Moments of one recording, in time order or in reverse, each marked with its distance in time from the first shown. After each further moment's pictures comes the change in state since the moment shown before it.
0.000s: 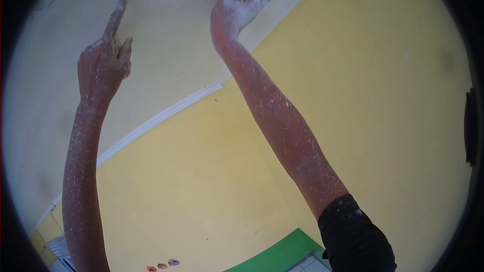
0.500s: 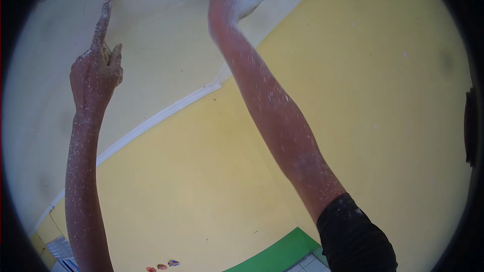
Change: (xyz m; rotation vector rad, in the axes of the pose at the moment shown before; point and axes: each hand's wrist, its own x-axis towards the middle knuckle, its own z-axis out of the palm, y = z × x) left_hand -0.011 -0.015 0.017 0.068 0.033 -0.046; right_hand 0.012 -0.053 -0.005 -1.291 -0.414 -0.239
